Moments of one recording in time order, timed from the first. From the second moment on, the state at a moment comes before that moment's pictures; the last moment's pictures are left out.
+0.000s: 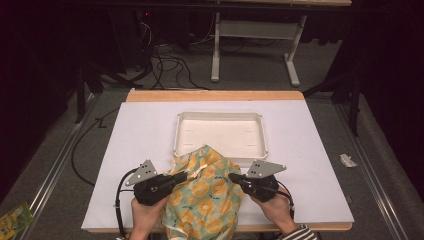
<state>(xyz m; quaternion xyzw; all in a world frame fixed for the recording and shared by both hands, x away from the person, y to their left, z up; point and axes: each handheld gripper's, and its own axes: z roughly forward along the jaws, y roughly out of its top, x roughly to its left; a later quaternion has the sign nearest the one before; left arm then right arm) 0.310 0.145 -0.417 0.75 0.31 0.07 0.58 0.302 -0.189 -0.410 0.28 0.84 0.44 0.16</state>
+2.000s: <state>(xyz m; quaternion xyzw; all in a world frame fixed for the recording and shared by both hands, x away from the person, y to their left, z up) 0.306 0.128 -0.416 0.76 0.29 0.06 0.58 0.288 -0.227 -0.382 0.36 0.79 0.46 0.18</state>
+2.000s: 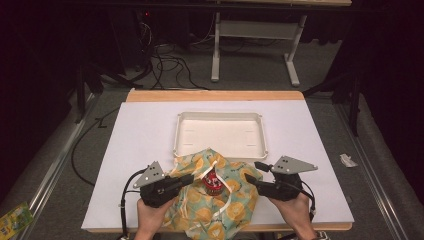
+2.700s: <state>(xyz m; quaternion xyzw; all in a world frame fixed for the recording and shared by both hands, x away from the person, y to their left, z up) 0.305 0.126 -0.412 0.76 0.28 0.06 0.58 0.295 -0.222 -0.404 0.36 0.83 0.38 0.17</state>
